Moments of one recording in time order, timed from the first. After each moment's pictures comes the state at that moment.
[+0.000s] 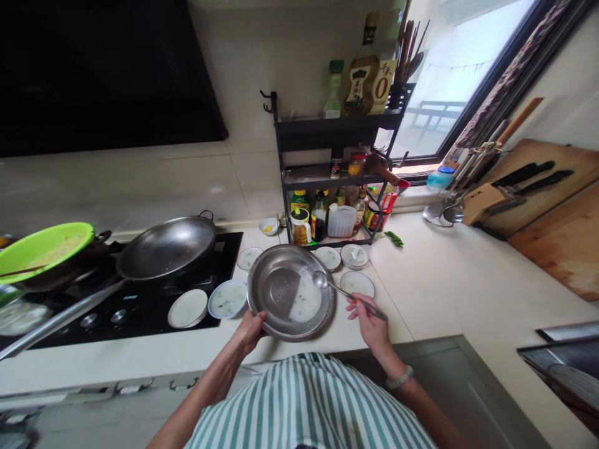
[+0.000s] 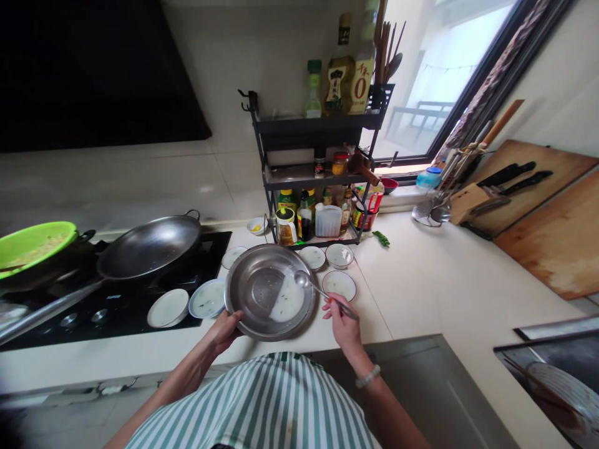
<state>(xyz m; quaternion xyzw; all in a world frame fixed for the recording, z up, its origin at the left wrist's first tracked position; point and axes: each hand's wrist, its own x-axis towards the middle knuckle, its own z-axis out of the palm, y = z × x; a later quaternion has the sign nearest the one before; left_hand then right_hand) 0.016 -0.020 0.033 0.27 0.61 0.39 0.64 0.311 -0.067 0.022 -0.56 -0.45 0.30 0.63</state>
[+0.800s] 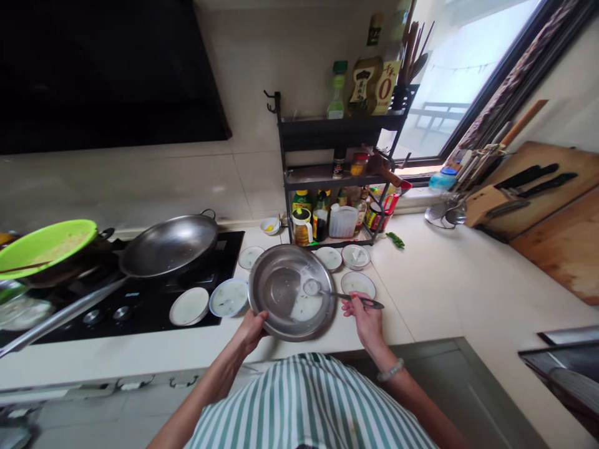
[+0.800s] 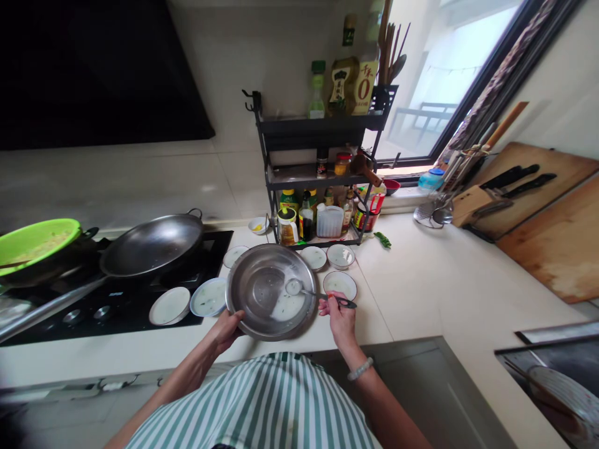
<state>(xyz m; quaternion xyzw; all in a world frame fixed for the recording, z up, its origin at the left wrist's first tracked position) 0.015 -0.021 0.029 0.26 0.60 0.40 0.64 0.295 -0.050 0.013 -0.55 -0.31 0.39 0.67</state>
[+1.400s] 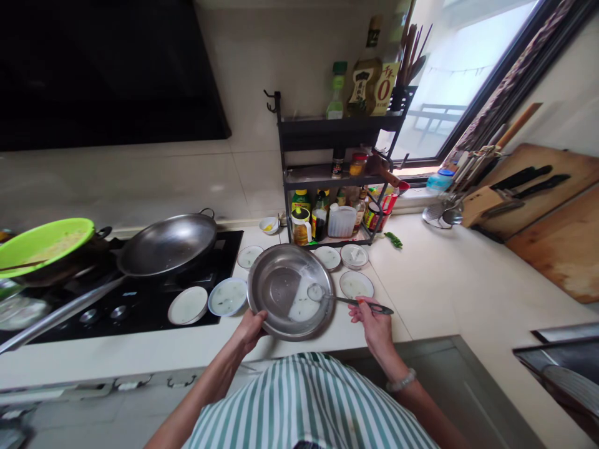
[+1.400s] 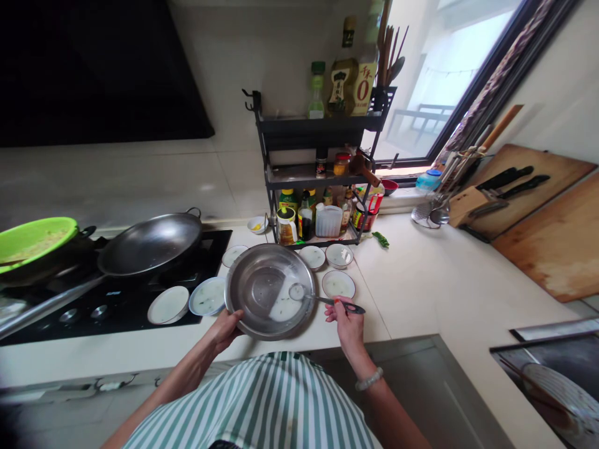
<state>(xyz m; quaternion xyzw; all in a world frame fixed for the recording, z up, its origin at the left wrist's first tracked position) 0.019 -0.024 0.039 0.26 0.60 0.39 0.64 0.309 -0.068 0.018 -0.55 -0.29 0.39 0.68</state>
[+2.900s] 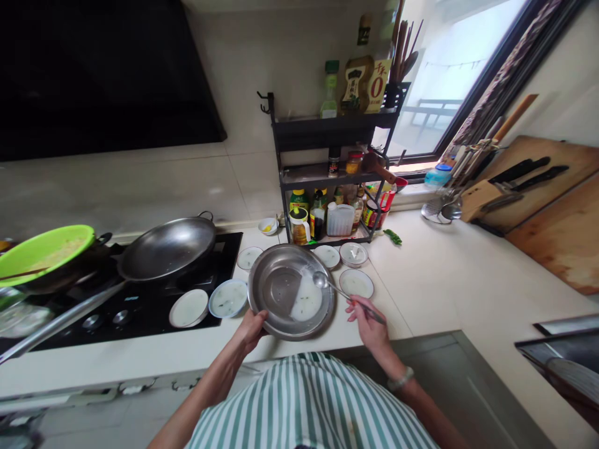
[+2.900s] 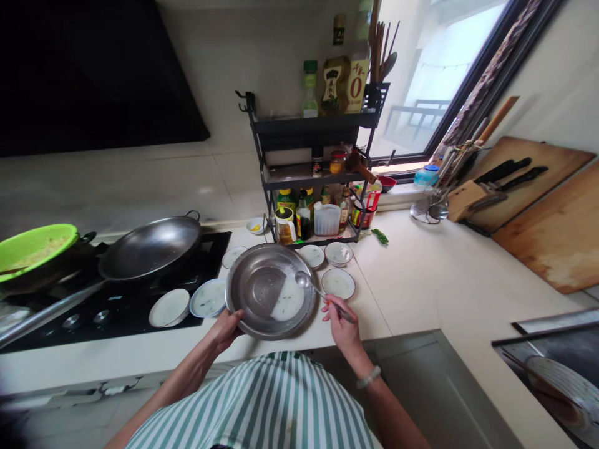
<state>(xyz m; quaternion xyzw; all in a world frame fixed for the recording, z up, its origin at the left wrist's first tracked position) 0.017 -0.022 0.033 0.27 0.61 0.39 0.64 0.309 -0.079 0.022 -0.55 -0.48 0.28 0.62</state>
